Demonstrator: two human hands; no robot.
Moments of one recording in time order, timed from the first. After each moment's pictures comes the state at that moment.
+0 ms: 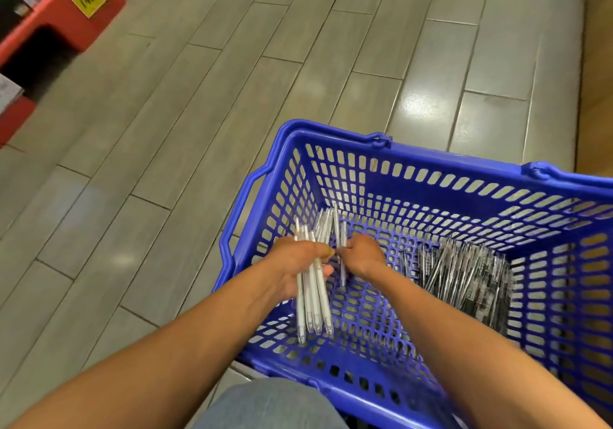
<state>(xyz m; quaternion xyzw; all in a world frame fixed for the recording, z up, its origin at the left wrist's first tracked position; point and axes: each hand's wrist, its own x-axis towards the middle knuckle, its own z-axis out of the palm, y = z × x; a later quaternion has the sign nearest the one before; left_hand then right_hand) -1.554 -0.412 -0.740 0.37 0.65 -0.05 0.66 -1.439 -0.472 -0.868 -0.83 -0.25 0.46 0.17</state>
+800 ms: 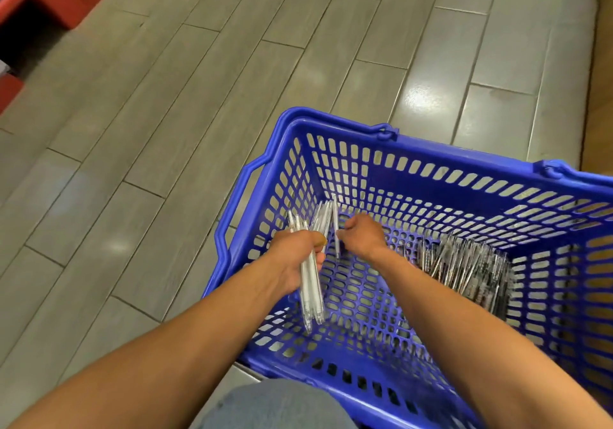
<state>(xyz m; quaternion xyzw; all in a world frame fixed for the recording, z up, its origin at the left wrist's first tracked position) -1.550 -0.413 -0.754 0.35 0.66 0.00 0.66 -1.421 -0.460 -0.870 -0.83 -0.25 0.44 0.21</state>
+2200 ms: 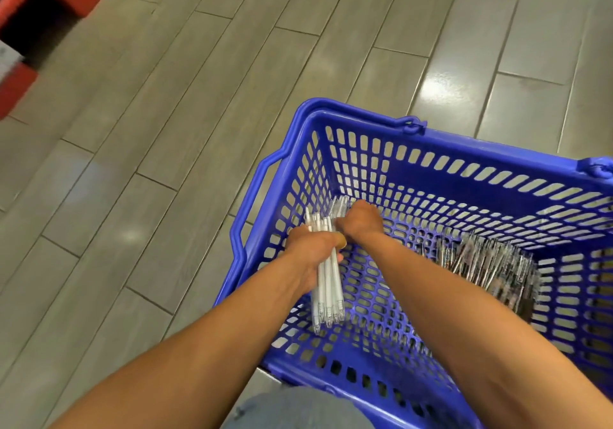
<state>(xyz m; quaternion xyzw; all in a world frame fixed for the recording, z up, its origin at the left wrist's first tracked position) -1.549 -0.413 -0.755 0.37 0.68 0.02 0.64 -1.439 -0.414 -0.877 -0.86 -0.27 0.41 0.15</state>
